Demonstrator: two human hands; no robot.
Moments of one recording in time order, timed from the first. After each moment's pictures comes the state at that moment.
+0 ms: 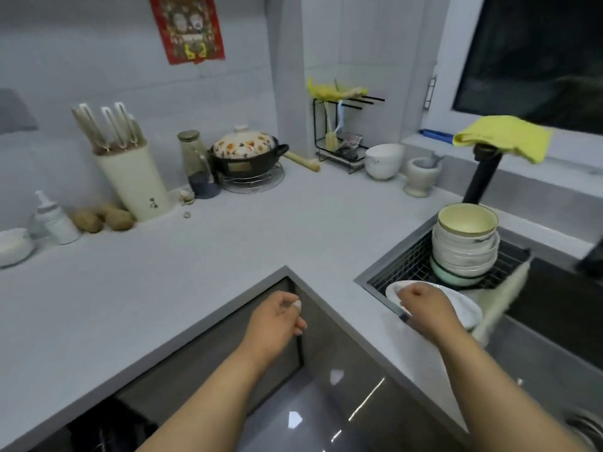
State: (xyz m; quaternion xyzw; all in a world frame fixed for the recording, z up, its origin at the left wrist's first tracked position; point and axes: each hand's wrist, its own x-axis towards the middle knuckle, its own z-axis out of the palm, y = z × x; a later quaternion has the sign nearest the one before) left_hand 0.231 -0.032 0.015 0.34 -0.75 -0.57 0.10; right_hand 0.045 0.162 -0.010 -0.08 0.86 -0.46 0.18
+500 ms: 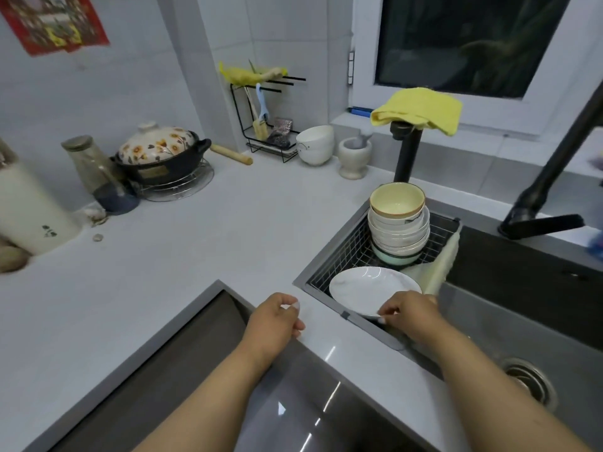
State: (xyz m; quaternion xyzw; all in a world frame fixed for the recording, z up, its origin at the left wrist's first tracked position) left_hand 0.129 0.025 -0.005 0.30 -0.77 -0.57 0.00; right_hand -0.024 0.248 -0.062 -0.20 0.96 -0.15 0.16
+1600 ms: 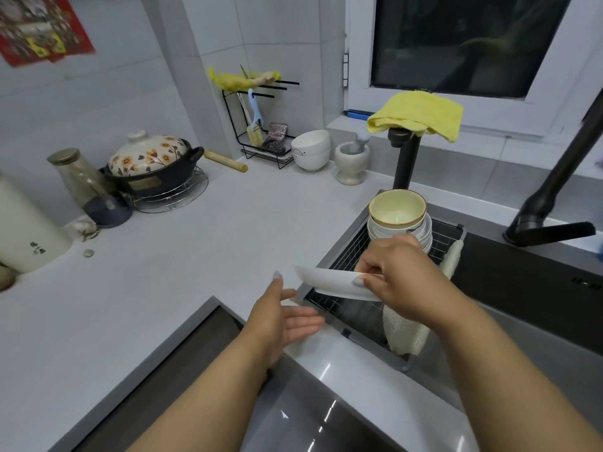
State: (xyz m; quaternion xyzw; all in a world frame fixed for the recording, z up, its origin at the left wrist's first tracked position) left_hand 0.084 0.025 0.028 0.36 -0.51 -0.78 -0.04; right_hand -0.004 0.212 0.089 -0.40 0.89 -0.21 -0.04
